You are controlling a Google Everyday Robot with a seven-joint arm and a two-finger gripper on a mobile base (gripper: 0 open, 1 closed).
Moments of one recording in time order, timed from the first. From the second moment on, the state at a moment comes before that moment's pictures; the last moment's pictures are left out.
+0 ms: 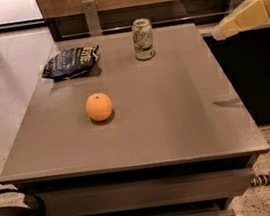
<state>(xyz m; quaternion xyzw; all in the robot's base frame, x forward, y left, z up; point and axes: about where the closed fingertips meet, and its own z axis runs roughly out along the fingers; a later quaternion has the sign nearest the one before) 0.593 -0.255 1.018 -0.35 0.78 0.06 0.51</state>
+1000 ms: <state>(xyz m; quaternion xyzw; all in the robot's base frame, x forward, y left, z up) 0.652 -0.214 1.037 -0.34 0.74 0.12 0.56</state>
